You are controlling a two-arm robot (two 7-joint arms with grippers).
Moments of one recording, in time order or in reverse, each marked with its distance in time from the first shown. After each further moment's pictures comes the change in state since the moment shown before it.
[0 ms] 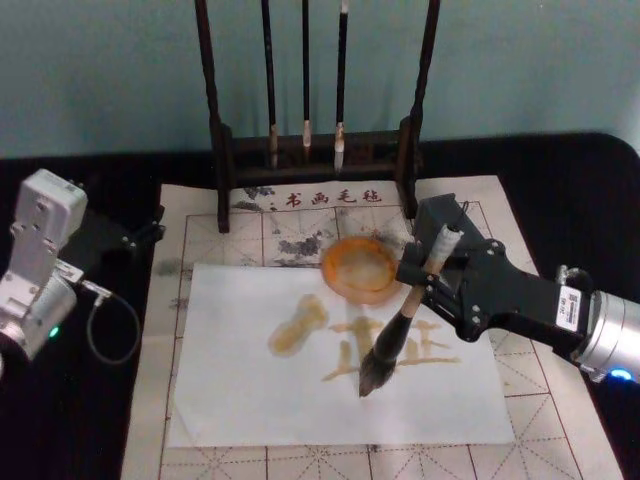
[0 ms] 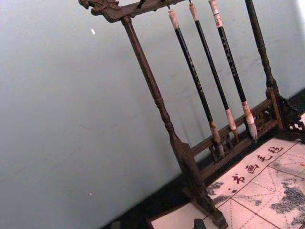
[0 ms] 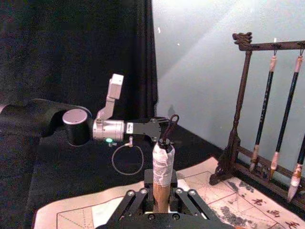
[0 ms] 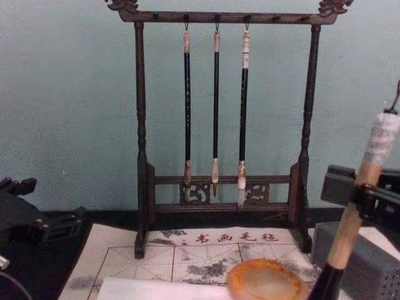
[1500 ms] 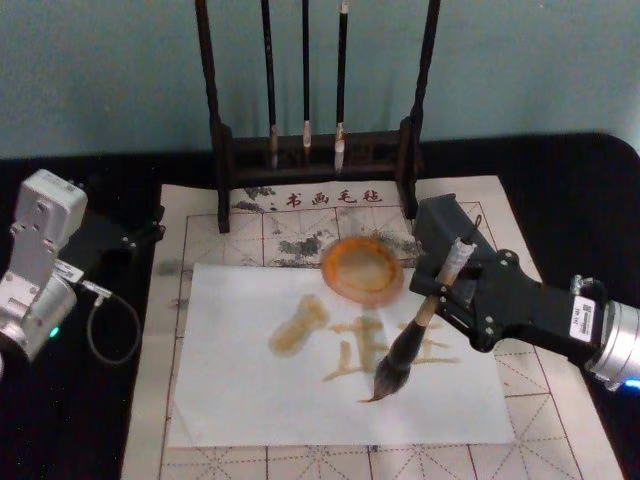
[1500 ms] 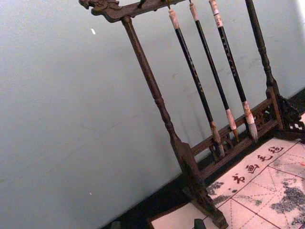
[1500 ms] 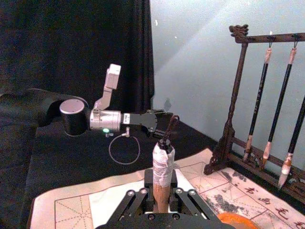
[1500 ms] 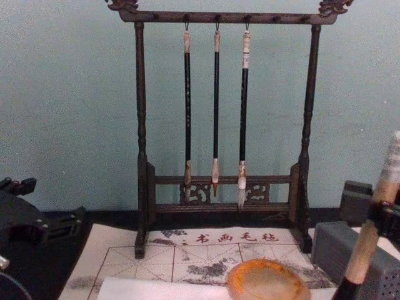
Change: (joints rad) left arm 0.000 0.000 0.000 0.000 0.000 0.000 0.000; right arm -0.031 0.031 0.013 -0.003 -0.012 -0.021 -0.009
